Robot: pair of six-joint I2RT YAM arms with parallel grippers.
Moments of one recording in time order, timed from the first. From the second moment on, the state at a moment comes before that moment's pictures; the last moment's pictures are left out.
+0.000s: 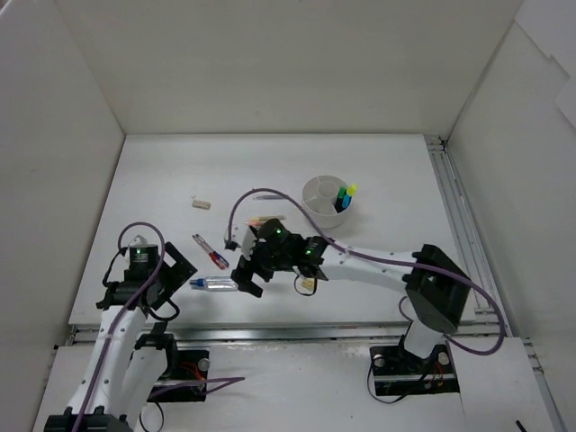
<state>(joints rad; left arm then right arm) 0.01 0.73 0.53 -0.75 0.00 -0.77 1.02 1.64 1.07 -0.08 -0.26 -0.14</state>
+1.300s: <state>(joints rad) 0.01 0.61 0.52 -0.61 0.27 -0.72 1.13 1.77 0.97 0.29 -0.09 -0.08</state>
